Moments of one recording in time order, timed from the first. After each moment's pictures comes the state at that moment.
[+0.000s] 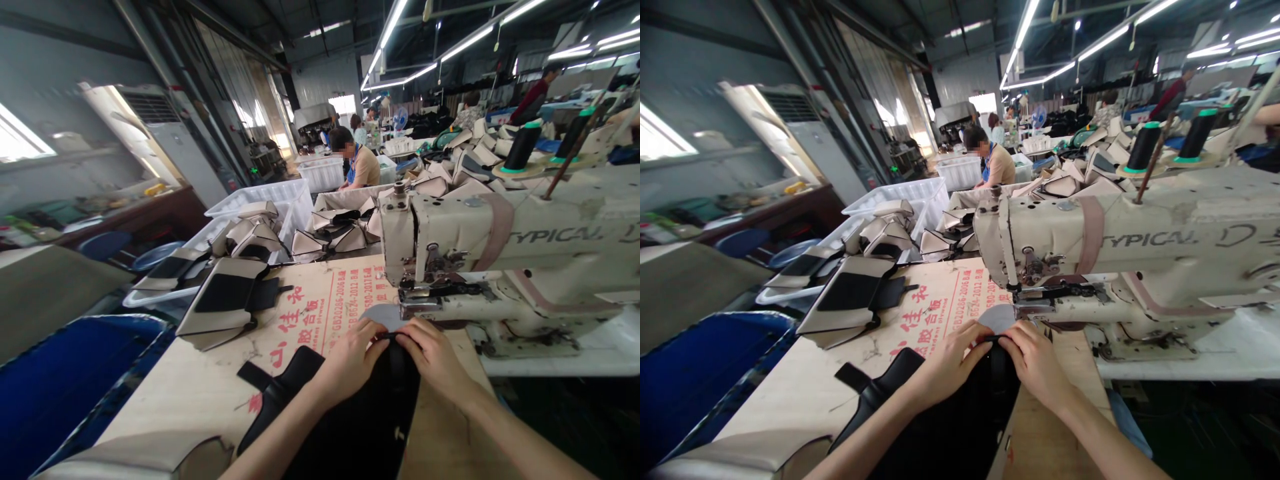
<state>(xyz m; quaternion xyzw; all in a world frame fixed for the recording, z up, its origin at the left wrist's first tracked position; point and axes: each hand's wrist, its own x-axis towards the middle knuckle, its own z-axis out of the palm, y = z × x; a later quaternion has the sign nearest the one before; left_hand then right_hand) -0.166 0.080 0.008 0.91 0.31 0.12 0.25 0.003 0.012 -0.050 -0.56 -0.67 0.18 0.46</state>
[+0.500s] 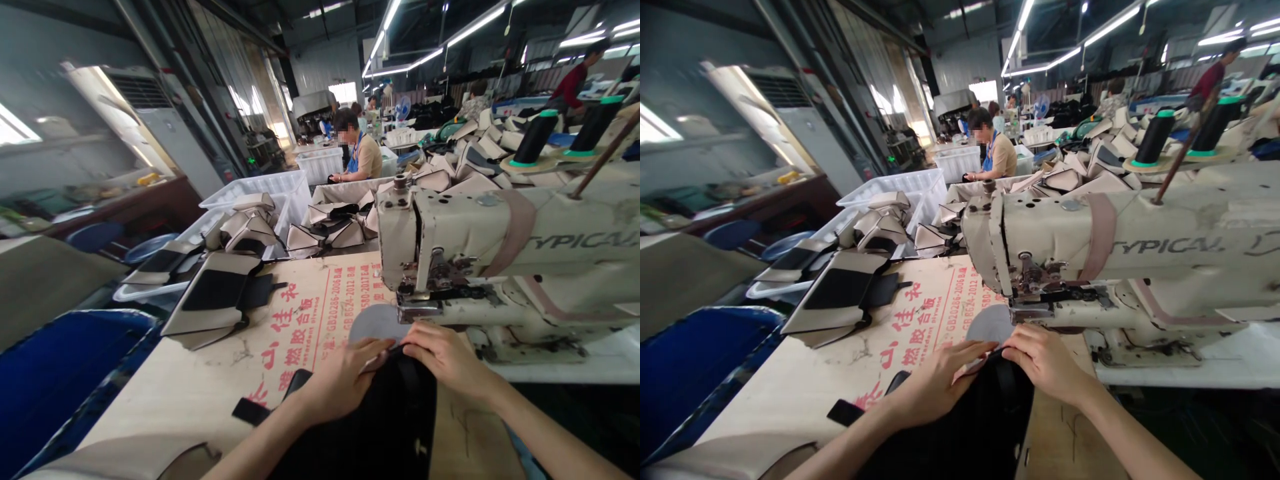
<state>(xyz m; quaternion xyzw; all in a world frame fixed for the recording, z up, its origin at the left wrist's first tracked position) -0.168 0.087 0.006 0.91 0.26 0.05 0.32 0.042 0.022 -0.046 -0.52 -0.74 0.24 0.36</state>
